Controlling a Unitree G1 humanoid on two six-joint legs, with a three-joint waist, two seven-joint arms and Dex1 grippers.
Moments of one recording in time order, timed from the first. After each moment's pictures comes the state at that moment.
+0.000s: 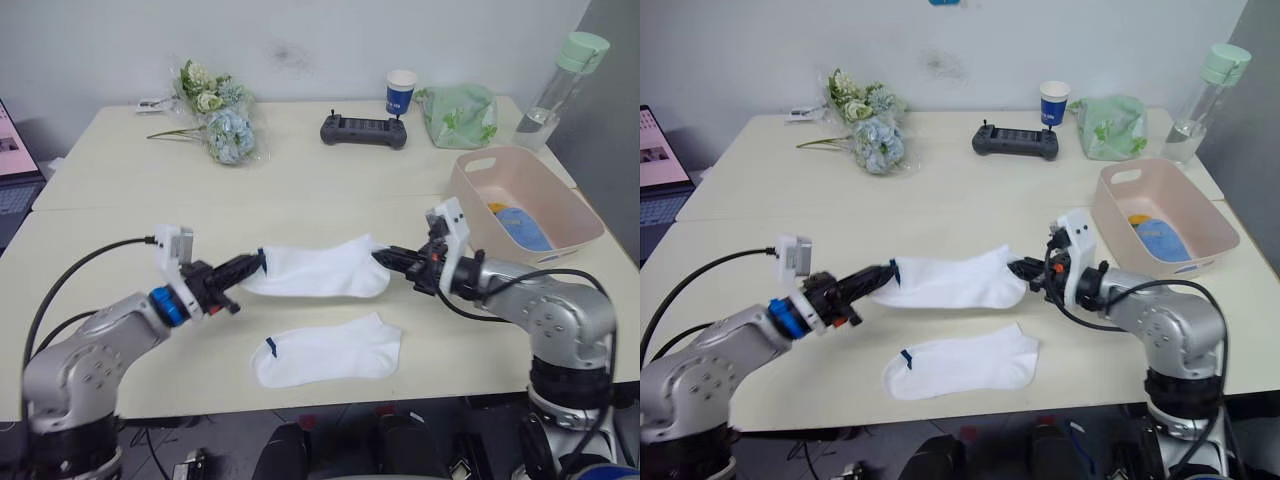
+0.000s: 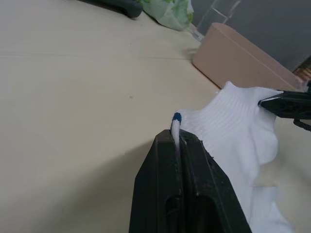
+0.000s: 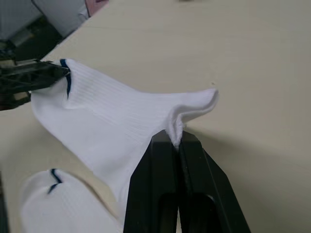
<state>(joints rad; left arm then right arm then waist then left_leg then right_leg) -0.07 0.60 0.43 -0.43 -0.97 1.00 -0.60 -0.46 -0.36 -0.17 -0.51 0.73 1.30 0.51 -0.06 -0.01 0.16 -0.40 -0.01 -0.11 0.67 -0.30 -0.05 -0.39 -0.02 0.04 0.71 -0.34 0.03</state>
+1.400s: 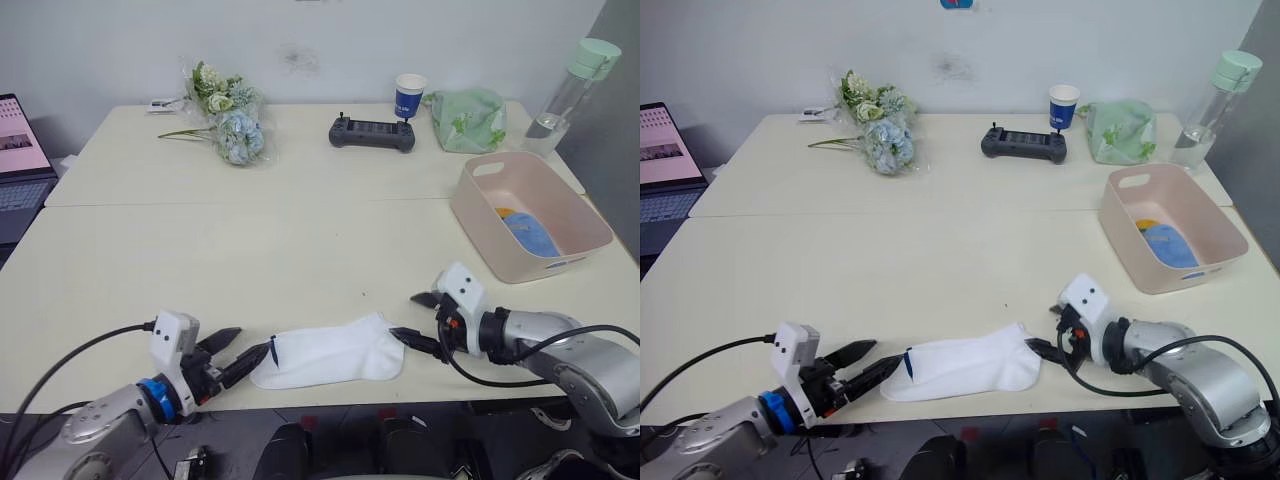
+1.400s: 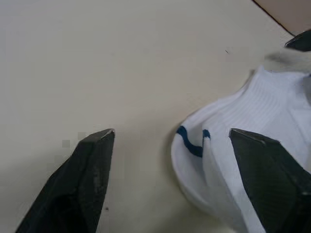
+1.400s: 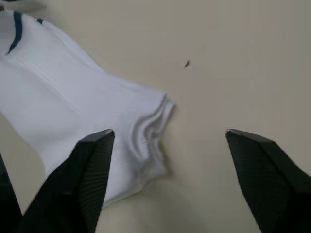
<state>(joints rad) 0.38 0.61 0.34 -0.58 -0.77 0.69 -0.61 -0.16 -0.71 0.06 -0.65 0.57 0.96 0.60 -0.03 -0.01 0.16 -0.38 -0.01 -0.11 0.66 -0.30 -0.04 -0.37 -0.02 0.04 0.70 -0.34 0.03</state>
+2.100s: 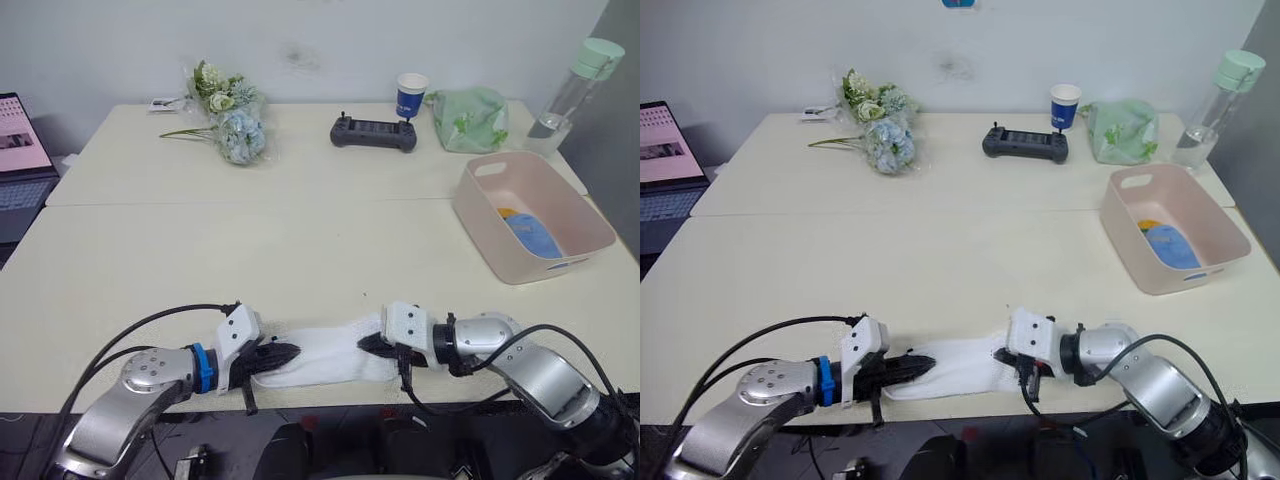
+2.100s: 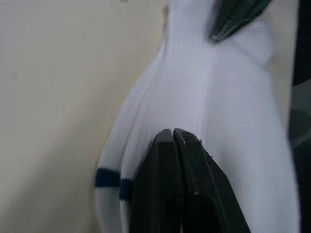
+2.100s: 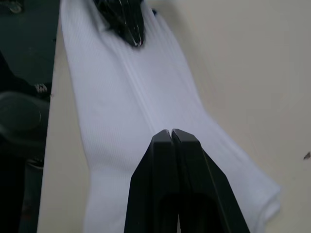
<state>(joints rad) 0.12 0.75 -0.08 -0.37 -0.41 0.41 -0.91 -0.21 -0.74 0.49 -0.49 0.21 0.54 0.81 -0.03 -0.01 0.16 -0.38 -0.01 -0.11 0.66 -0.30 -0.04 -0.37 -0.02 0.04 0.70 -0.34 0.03</state>
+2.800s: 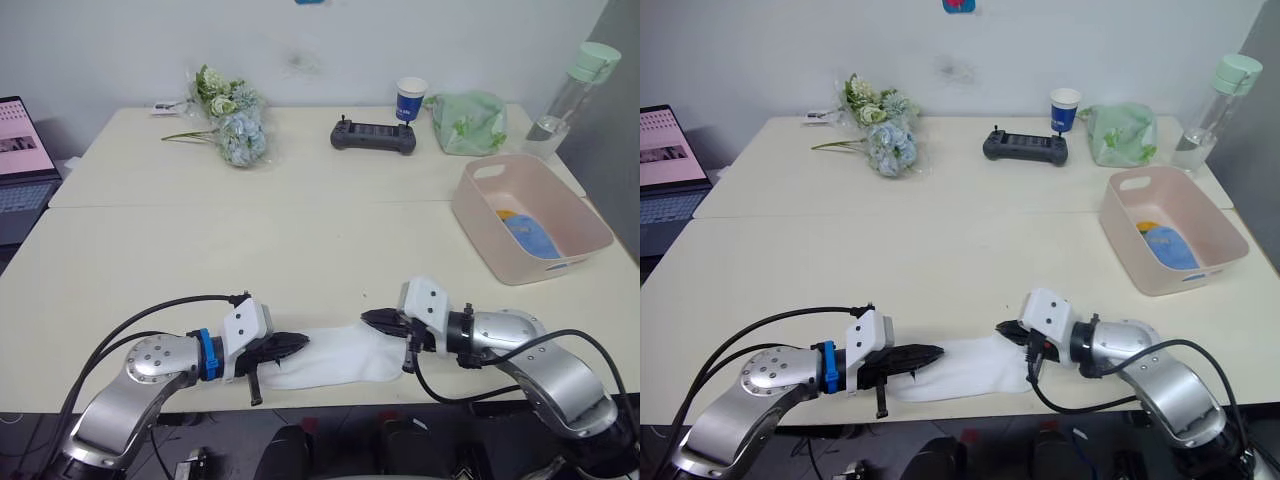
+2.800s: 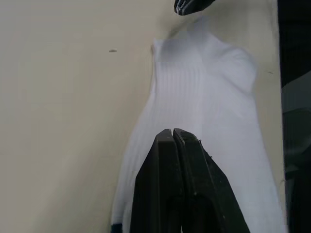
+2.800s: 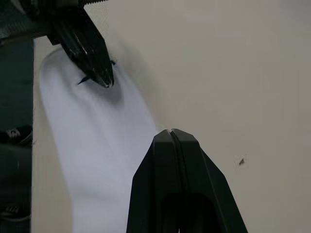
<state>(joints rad) 0.05 0.75 -0.11 -0.38 -0.34 0.32 -0.95 -0.19 -0.62 0.33 -0.56 0.25 0.62 0.72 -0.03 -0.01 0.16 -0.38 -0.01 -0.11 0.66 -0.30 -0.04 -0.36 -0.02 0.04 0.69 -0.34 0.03</state>
